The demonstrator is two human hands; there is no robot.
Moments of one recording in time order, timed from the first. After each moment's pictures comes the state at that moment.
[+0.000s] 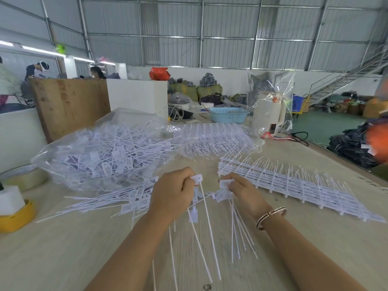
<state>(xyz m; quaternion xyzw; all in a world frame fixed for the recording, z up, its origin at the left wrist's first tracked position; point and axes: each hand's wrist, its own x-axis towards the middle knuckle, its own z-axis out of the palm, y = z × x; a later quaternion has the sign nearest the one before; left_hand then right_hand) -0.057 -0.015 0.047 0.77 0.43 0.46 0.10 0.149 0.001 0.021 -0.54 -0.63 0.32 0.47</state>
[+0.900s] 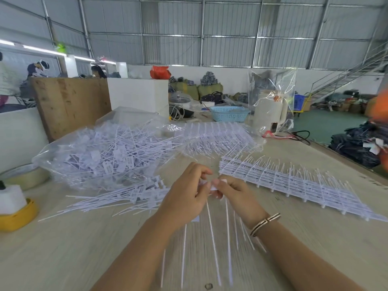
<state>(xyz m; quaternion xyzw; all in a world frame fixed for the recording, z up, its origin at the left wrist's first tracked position) -0.041 -0.017 0.041 0.82 0.36 0.44 0.12 0.111 -0.031 0.038 -0.39 -0.66 0.37 0.54</state>
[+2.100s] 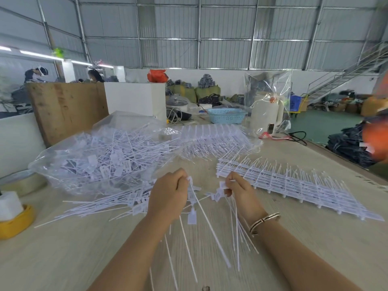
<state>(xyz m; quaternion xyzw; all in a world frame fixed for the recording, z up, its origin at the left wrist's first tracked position) -0.055 -0.007 0.042 0.74 0.48 0.46 0.13 0.134 -0.015 0.023 -0.48 -0.60 0.31 0.56</state>
